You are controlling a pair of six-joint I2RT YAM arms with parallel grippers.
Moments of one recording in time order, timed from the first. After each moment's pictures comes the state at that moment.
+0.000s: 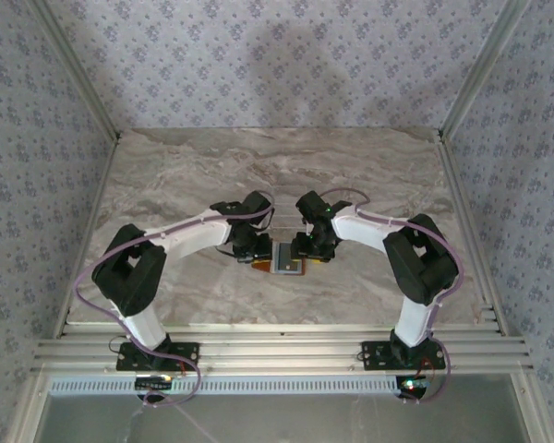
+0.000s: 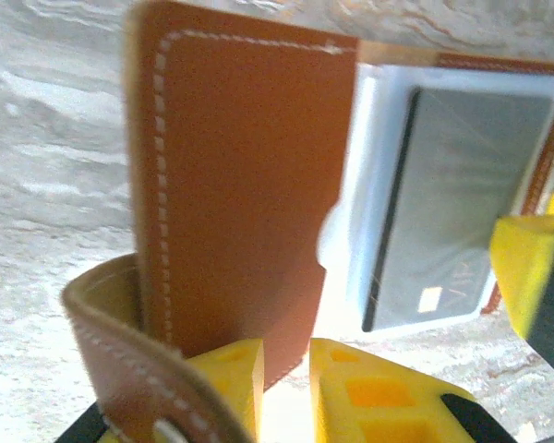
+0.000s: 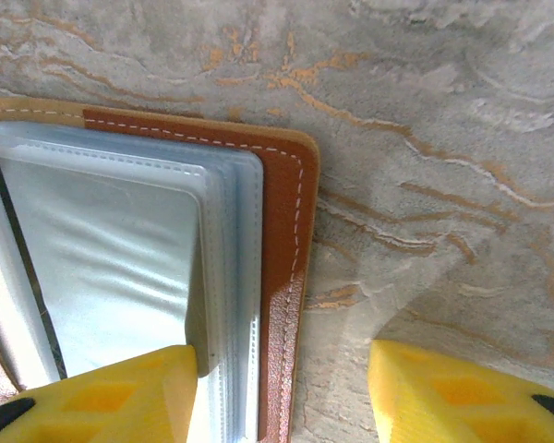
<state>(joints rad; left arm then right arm) -0.73 1.72 1.14 -0.71 0.20 -0.77 0.63 1.80 1.10 -0.66 -0.23 0.61</state>
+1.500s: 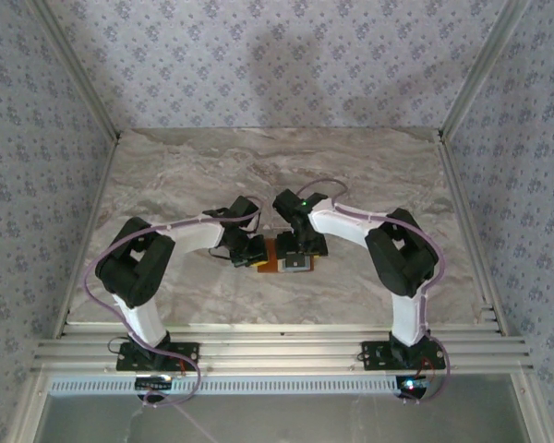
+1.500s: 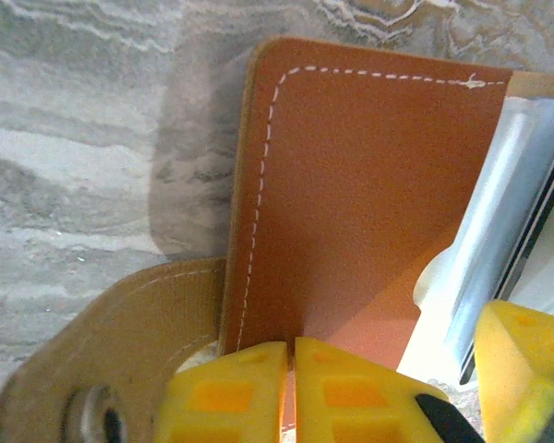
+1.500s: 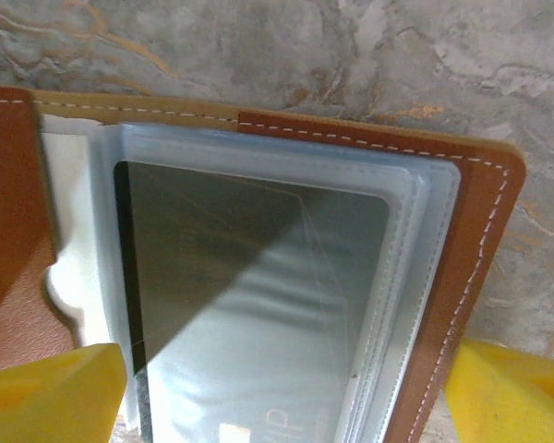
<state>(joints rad) -0.64 1.78 0.99 -0.47 0.37 -0.80 0.73 1.92 1.33 -0.86 -0.04 0.61</state>
